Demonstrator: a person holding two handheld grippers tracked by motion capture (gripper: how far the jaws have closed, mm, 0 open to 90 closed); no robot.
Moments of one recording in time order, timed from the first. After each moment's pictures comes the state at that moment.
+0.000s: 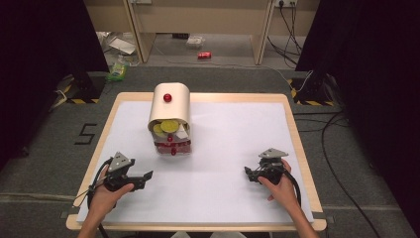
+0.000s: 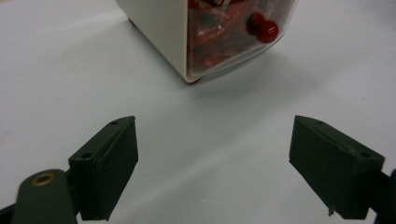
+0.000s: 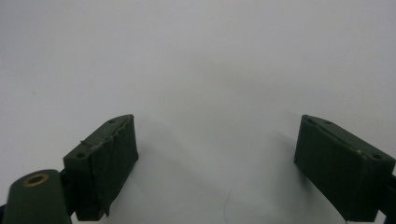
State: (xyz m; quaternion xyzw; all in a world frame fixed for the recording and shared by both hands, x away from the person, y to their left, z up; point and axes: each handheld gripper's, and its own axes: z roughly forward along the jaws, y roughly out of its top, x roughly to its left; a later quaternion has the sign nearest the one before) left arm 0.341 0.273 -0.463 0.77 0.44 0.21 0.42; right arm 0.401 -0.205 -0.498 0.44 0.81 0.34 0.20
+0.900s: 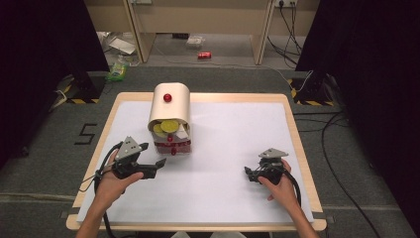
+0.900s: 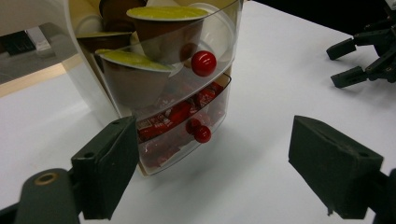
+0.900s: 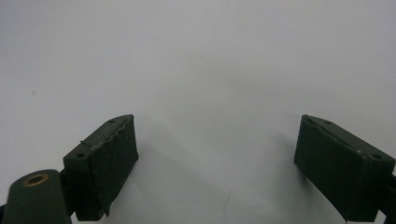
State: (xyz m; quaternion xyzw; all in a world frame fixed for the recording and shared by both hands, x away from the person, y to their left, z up) left arm 0.350 0.232 -0.397 0.78 0.37 0.22 0.46; right arm 0.401 -0.205 -0.498 0.44 0.81 0.34 0.20
